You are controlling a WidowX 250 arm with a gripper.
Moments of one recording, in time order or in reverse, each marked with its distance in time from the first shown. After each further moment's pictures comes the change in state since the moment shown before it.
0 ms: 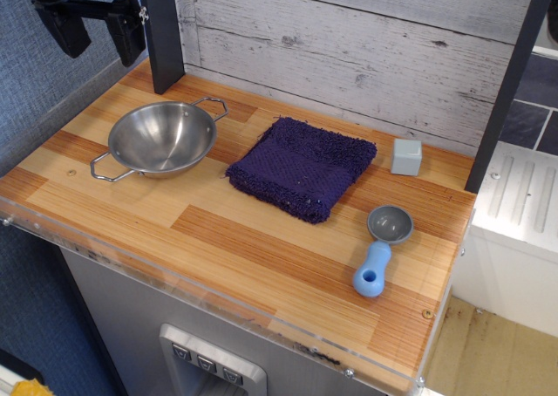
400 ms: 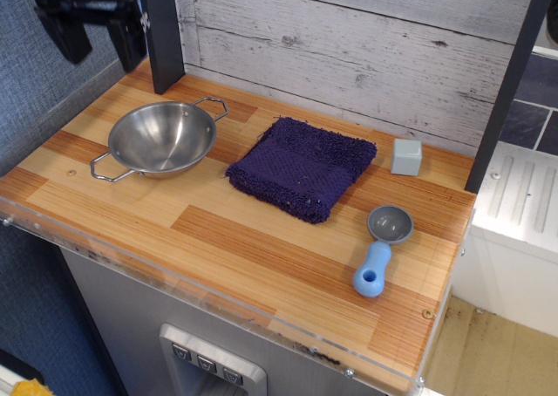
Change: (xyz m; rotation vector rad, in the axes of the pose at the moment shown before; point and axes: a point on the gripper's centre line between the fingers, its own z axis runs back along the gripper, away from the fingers) arm -0.003 -0.002 -0.012 -0.015 0.032 0.007
